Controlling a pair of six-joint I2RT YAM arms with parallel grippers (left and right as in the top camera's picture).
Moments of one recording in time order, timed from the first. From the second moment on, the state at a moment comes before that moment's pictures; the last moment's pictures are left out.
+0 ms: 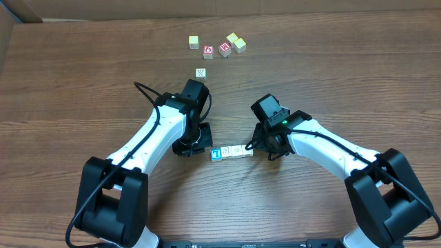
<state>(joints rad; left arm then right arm) -0.35 1.75 1.17 -1.00 0.11 -0.52 0.58 1.78 1.05 -0.60 -0.03 0.83</state>
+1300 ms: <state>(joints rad) -0.40 1.76 1.07 -0.89 0.12 -0.51 0.58 1.79 1.02 -0.52 -0.14 0.86</state>
